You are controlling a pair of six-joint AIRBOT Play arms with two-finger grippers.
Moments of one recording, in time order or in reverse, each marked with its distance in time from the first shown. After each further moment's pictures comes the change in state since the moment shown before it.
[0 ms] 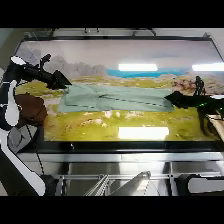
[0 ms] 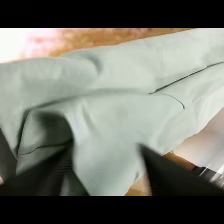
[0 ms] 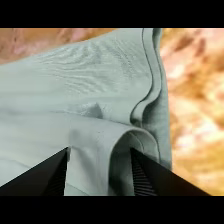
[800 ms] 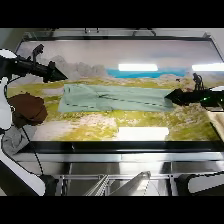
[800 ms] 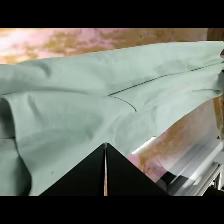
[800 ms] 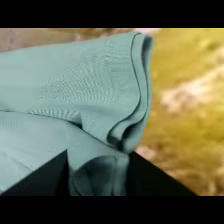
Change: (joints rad) left arm 0.002 0.129 -0.059 -0.081 0.010 -0.036; right arm -0.004 -0.146 0.202 -0.197 0.164 0.164
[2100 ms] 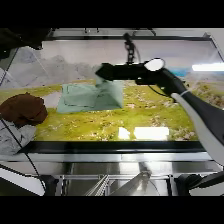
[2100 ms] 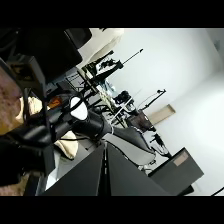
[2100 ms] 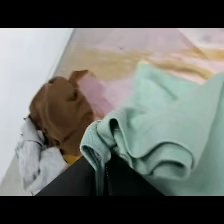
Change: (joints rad) left arm 0.018 0.217 -0.003 -0.877 -0.225 0.172; right arm 0.843 -0.015 0.460 0.362 -0.278 0.097
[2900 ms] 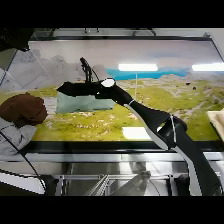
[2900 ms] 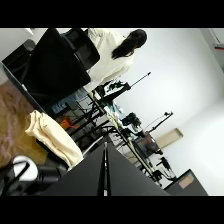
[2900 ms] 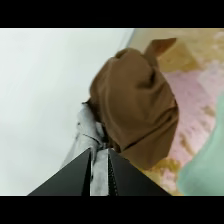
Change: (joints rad) left arm 0.093 0.057 -0.121 -0.013 0.004 0.026; right arm 0.191 -0.488 0.466 0.344 0.076 -0.132
